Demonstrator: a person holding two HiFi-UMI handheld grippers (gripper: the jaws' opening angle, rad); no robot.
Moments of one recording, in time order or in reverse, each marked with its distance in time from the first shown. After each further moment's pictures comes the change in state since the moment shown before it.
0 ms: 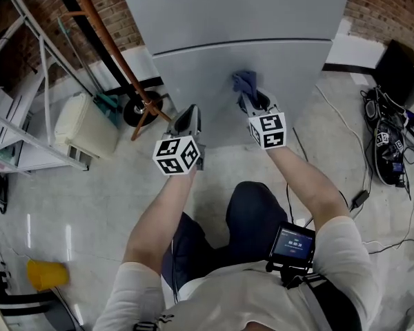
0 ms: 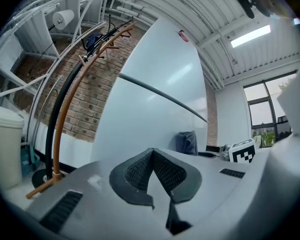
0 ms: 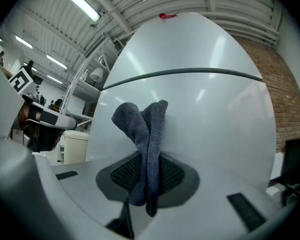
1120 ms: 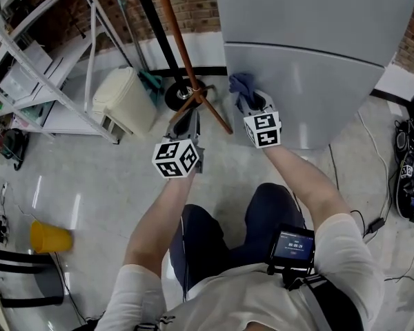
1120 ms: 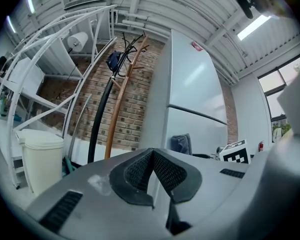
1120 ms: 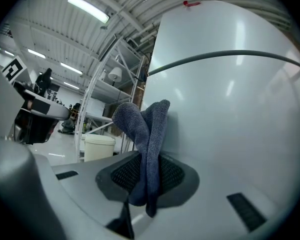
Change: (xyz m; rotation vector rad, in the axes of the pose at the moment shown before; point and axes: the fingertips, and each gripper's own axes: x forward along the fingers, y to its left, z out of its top) left arm -0.124 0.122 0.040 0.044 -0.037 0.224; right arm 0.084 0.176 0.021 -0.013 -0.001 0.208
